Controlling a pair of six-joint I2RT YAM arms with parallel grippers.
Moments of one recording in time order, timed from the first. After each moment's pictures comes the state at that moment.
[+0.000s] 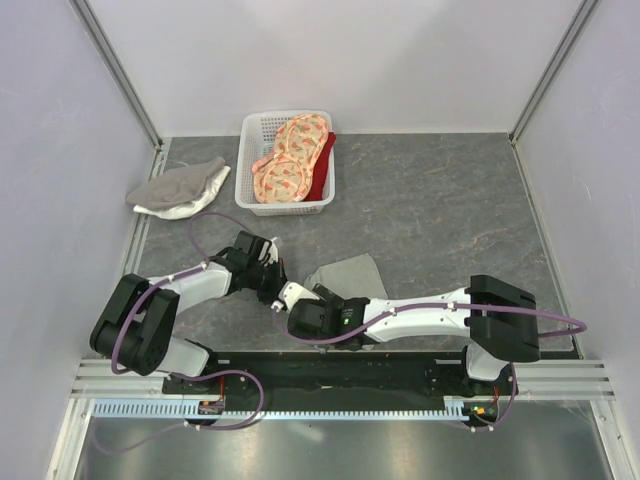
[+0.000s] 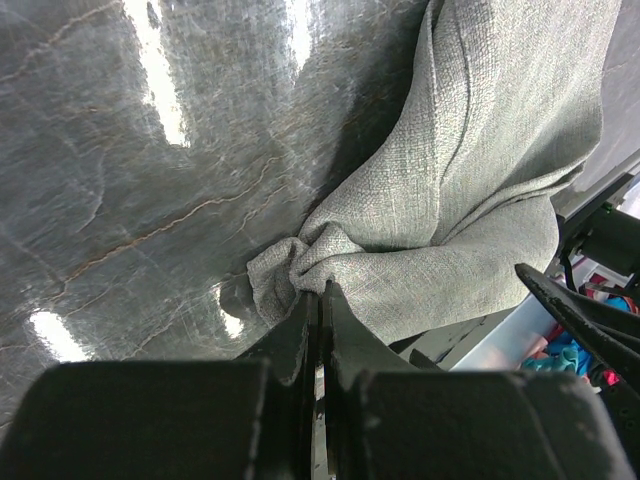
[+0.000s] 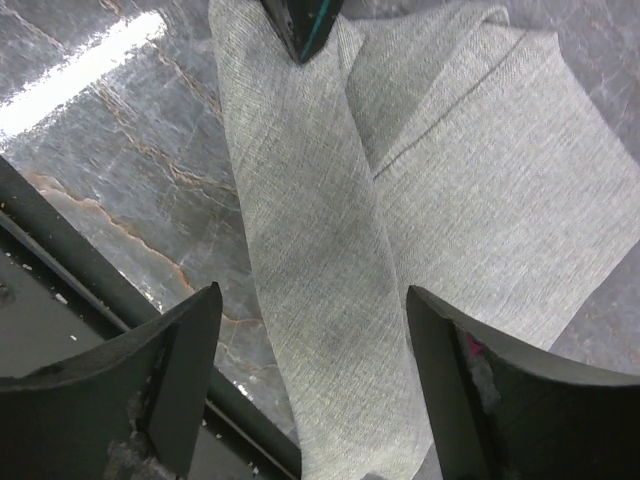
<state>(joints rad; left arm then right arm) -0.42 1.42 0.56 -0.22 0.52 -0.58 1.38 1.67 1.04 -0.46 0.45 0.24</state>
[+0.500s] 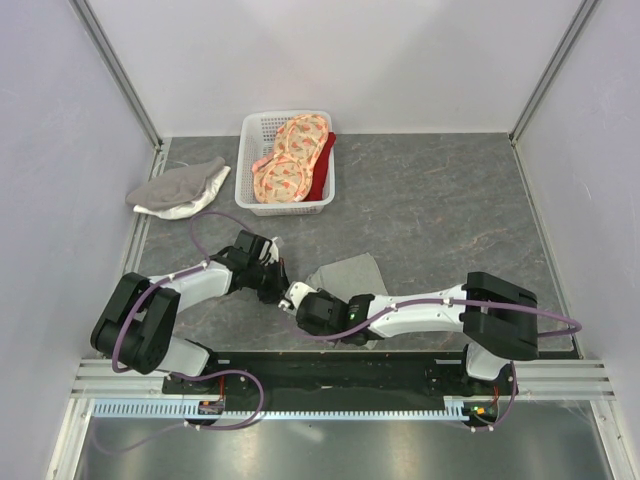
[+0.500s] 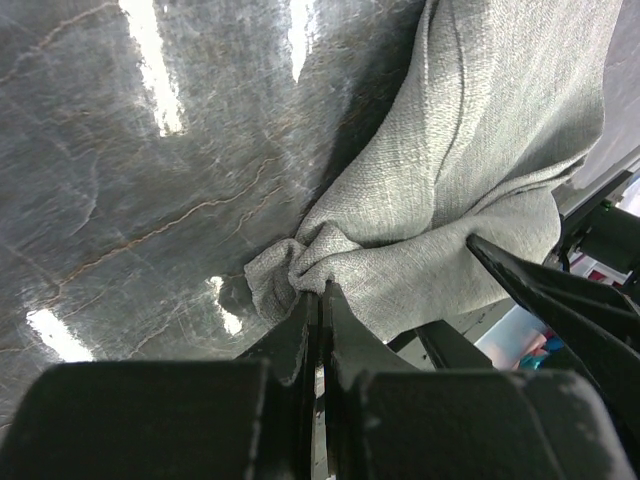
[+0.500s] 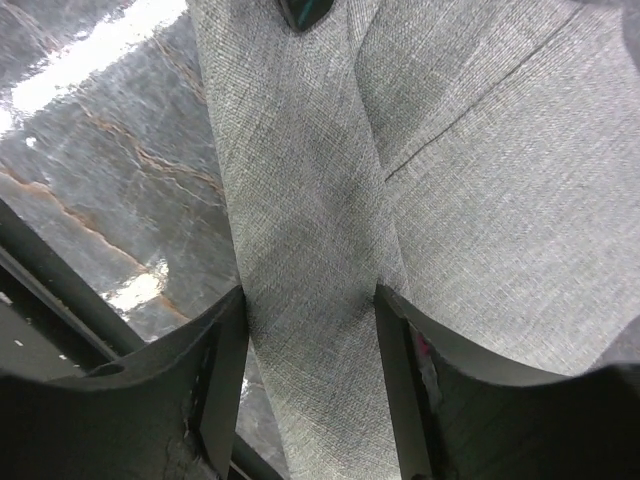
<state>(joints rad) -0.42 1.43 0.57 -0.22 0.53 -0.58 1.32 1.67 0.95 -0.34 0.36 0.15</state>
